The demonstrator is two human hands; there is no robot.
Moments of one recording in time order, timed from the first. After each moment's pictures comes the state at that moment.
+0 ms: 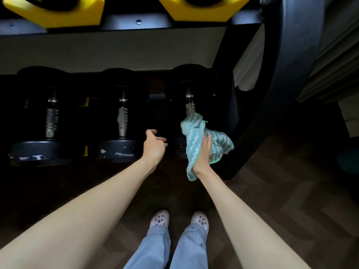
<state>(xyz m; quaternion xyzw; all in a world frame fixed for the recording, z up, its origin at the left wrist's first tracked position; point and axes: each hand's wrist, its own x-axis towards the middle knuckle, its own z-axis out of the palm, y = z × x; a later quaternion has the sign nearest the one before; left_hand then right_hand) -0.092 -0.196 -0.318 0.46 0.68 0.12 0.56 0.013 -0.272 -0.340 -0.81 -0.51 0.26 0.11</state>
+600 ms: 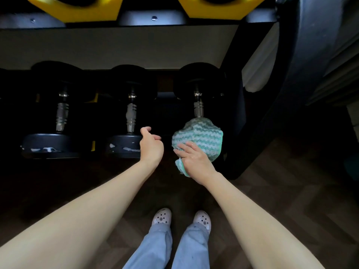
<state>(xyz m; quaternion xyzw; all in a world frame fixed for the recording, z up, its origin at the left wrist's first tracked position) -0.118 -0.201 -0.313 0.51 0.70 0.15 0.48 -0.003 -0.282 -0.354 -0.60 -0.79 0.12 -0.03</state>
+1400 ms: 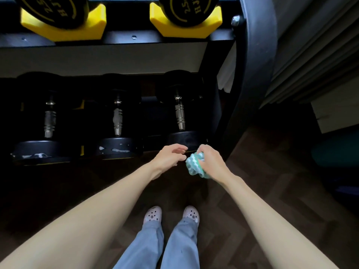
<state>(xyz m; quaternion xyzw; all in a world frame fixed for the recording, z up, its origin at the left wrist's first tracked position) -0.083 -0.247 -0.268 0.57 0.48 -0.05 0.67 0.053 -0.333 -0.271 -0.79 -0.42 0.41 0.15</state>
